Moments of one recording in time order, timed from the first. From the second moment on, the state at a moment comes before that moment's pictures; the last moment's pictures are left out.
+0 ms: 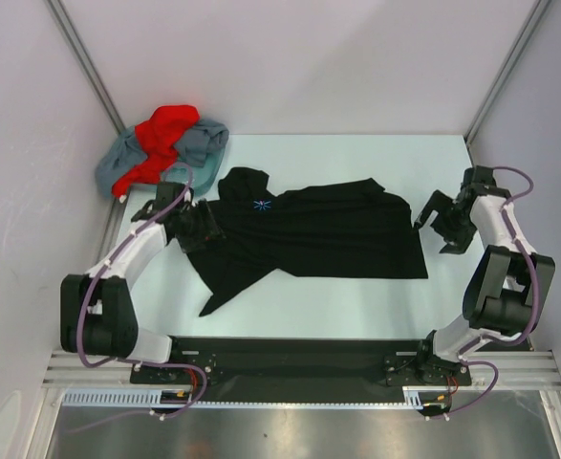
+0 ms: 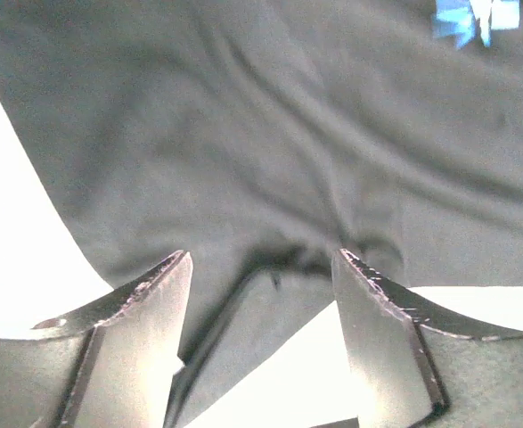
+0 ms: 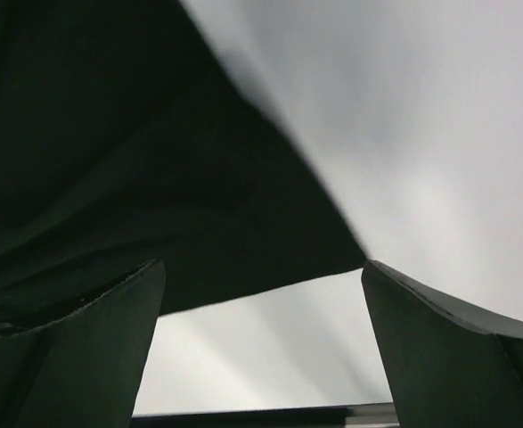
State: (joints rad) left arm -0.09 1.44 0.98 -0.54 0.17 -0.51; right arm -0.26 1.59 1.21 -0.83 -0.12 0.36
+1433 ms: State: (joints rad) left arm -0.69 1.24 0.72 -0.55 0.25 -0.74; right arm -0.08 1.57 1.04 -0.78 -0.50 0.39
